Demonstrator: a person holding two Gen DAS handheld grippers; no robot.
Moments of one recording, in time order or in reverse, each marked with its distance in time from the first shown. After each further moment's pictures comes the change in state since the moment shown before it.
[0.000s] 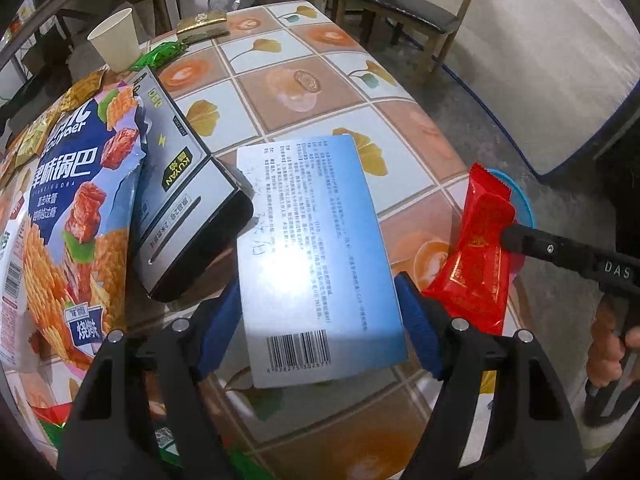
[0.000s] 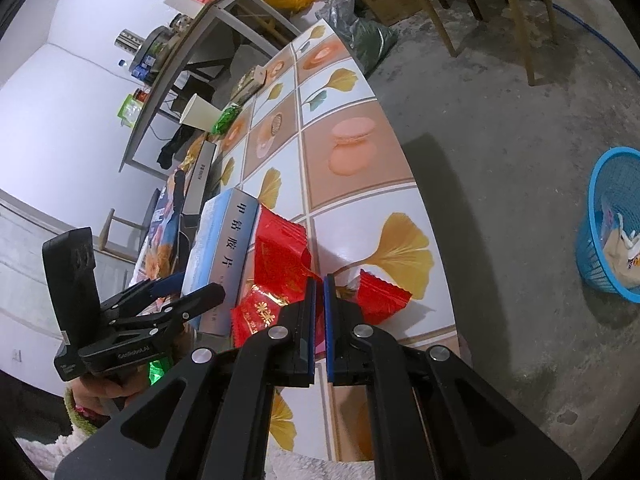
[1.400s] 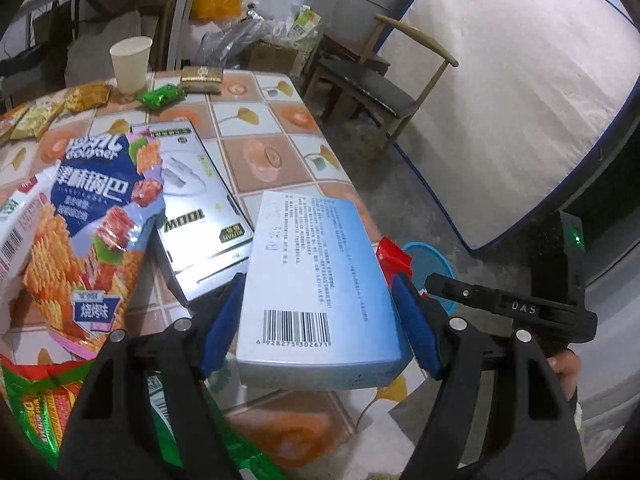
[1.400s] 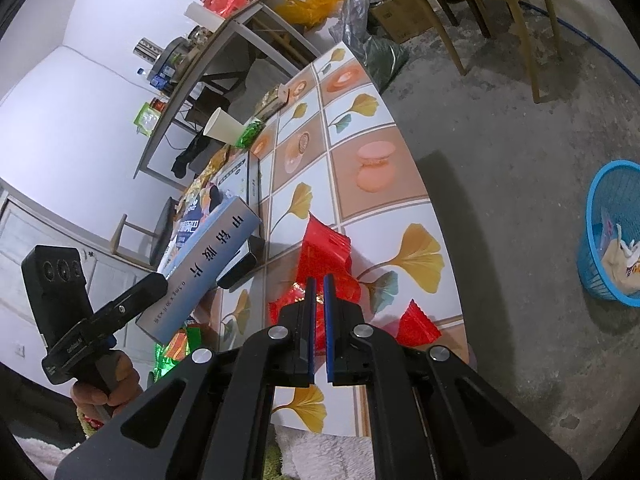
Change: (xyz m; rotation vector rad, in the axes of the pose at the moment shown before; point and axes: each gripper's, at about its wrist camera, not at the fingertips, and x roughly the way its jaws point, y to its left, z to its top) left arm -0.075 0.009 -0.012 -0.143 -0.254 -0.238; right arm -0.033 0.015 -0.008 -0.026 -0.057 0.031
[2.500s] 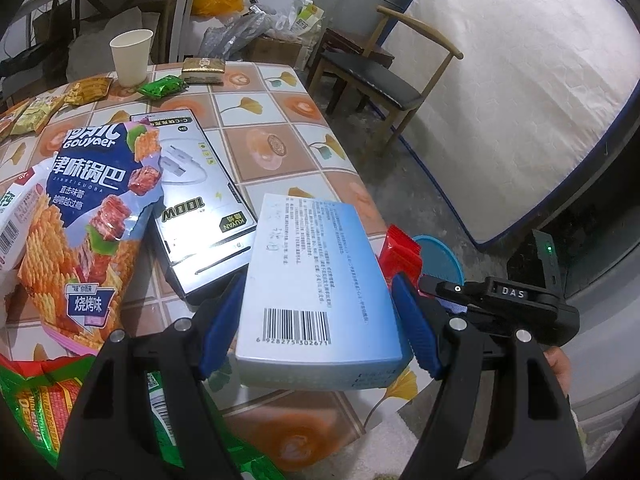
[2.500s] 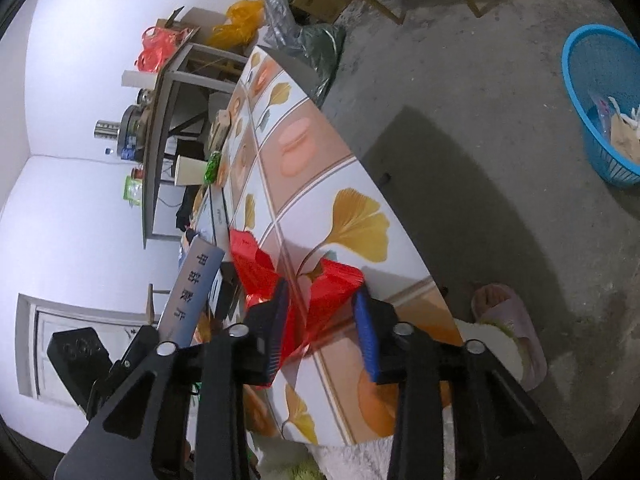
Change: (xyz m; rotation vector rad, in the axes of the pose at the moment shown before) left arm 0.014 0.003 -0.007 0.000 0.025 0.015; right arm 0.024 -0.063 -0.020 0.384 -0.005 0.092
